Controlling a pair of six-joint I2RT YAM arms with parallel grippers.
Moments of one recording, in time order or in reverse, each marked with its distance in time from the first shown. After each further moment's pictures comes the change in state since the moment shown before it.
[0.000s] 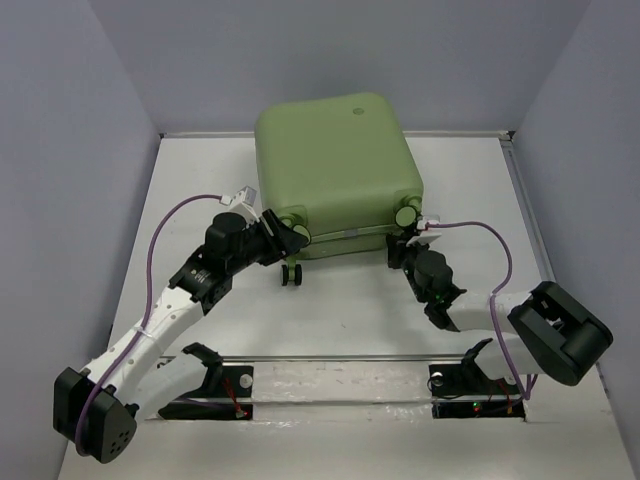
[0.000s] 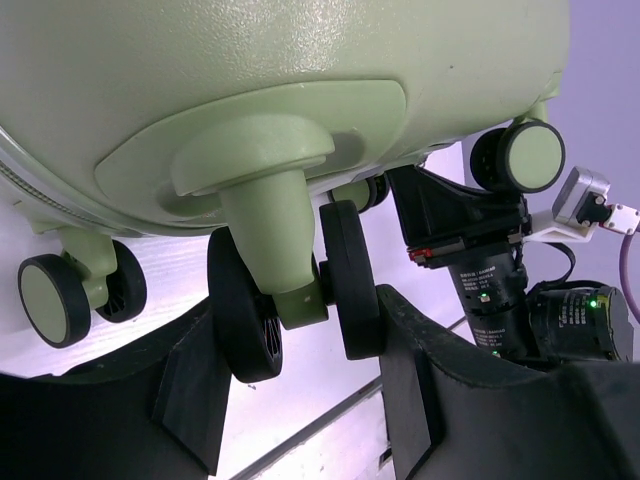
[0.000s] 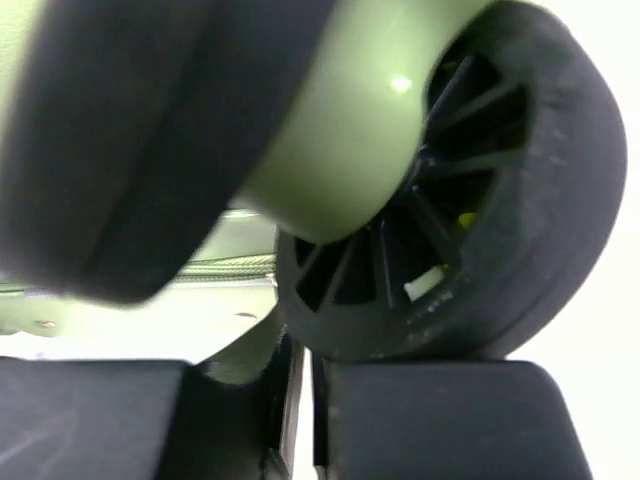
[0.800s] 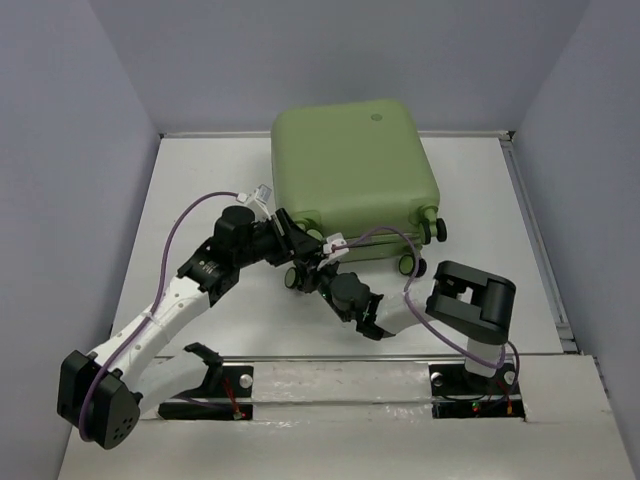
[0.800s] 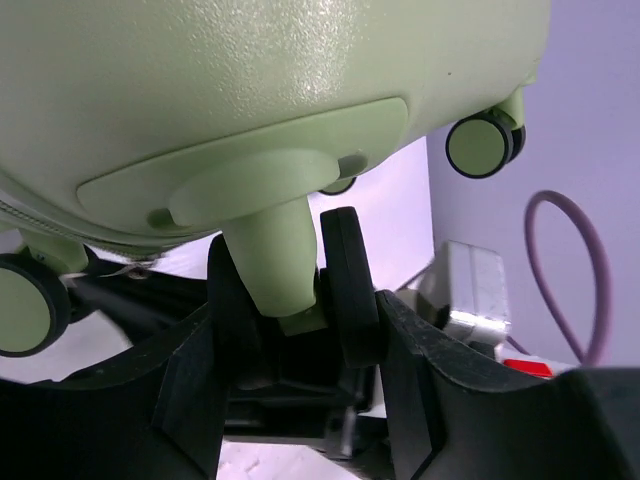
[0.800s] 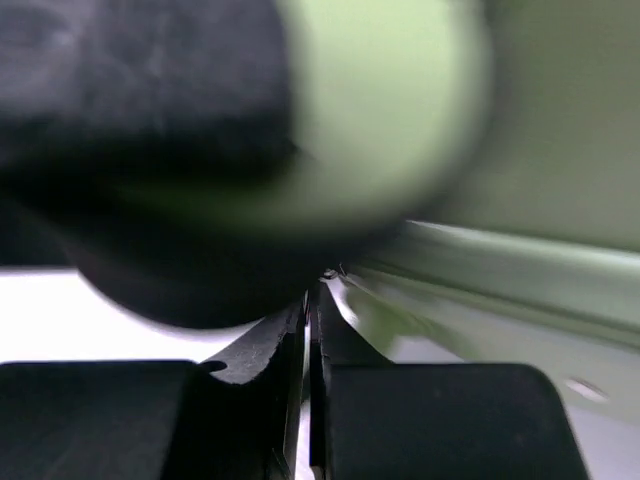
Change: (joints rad) left arm -0.017 0.081 0.040 0.023 0.136 -0.051; right arm 0.511 0.477 0.408 0.151 0.119 0.021
